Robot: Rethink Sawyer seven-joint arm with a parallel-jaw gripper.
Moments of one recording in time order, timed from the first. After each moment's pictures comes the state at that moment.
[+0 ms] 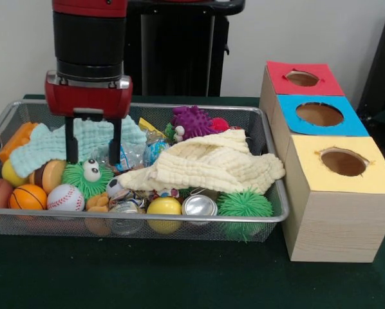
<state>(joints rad) -0.62 -0.64 0.33 1.47 -0.46 0.55 1.57</state>
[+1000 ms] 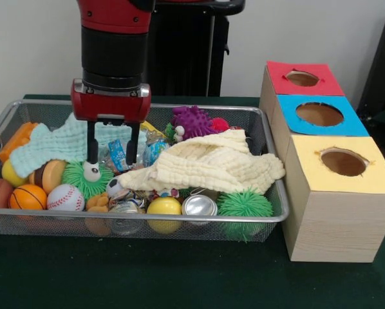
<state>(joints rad) -0.56 -0.62 0.25 1.53 -0.47 0.51 1.57</state>
